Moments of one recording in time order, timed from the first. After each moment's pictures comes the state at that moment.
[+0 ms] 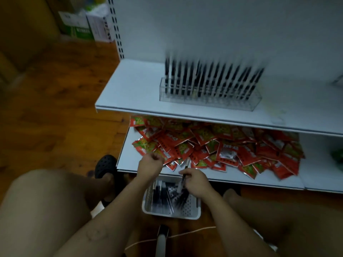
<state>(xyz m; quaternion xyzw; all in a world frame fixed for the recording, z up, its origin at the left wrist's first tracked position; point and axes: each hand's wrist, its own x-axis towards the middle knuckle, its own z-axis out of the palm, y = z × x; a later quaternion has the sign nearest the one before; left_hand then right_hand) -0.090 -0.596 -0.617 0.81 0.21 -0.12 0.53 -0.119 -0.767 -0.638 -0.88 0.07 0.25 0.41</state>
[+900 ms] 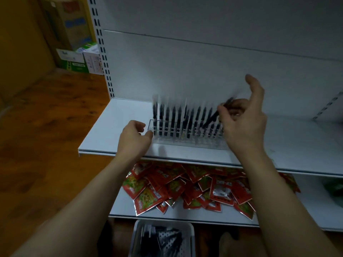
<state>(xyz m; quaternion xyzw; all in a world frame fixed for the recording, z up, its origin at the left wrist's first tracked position) 0.029 -0.588 -0.477 0.85 0.11 0.08 0.50 0.002 -0.812 -0.404 -0.84 -0.02 -0.32 0.44</state>
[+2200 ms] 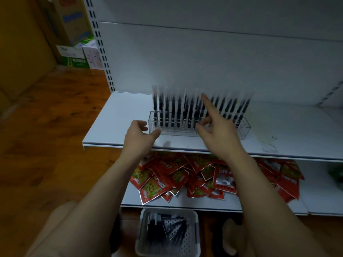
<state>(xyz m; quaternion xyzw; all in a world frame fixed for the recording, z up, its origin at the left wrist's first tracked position) 0.003 -0.596 -0.480 0.82 0.12 0.03 0.55 -0.005 -0.807 -0.451 -0.93 -0.09 -0.12 0.34</state>
